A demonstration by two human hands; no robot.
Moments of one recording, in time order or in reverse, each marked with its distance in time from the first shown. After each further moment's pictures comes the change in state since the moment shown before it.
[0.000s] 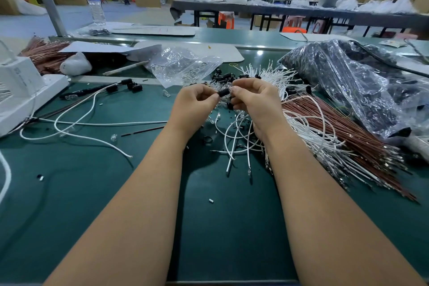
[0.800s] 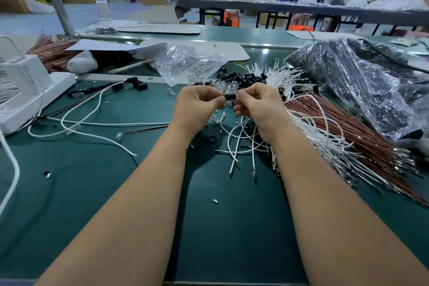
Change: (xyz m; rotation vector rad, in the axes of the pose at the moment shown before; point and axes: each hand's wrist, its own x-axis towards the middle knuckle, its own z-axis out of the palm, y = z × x) left_hand -0.002 -0.003 -0.001 -0.072 -0.003 0.024; right_hand -0.002 0.005 -0.001 -0.061 -0.064 0.061
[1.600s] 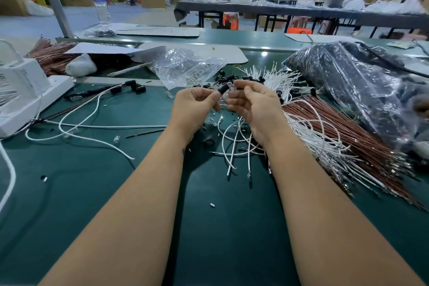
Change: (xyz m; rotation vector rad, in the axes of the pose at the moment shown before) left_hand 0.003 0.000 0.001 -0.050 0.053 -0.047; right_hand 0.004 -0.002 0.005 0.391 -0.035 0.058
